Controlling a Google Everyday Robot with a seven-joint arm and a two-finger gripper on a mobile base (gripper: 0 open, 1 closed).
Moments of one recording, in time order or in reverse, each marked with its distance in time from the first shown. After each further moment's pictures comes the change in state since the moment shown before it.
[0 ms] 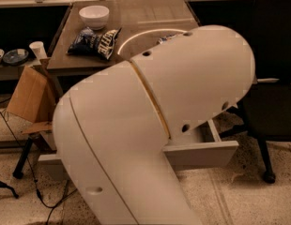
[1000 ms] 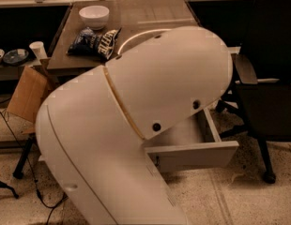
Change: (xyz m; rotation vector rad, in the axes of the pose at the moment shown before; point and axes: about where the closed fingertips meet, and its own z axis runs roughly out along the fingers) arm -0.006 -0.048 -0.004 0.117 -0.050 0.095
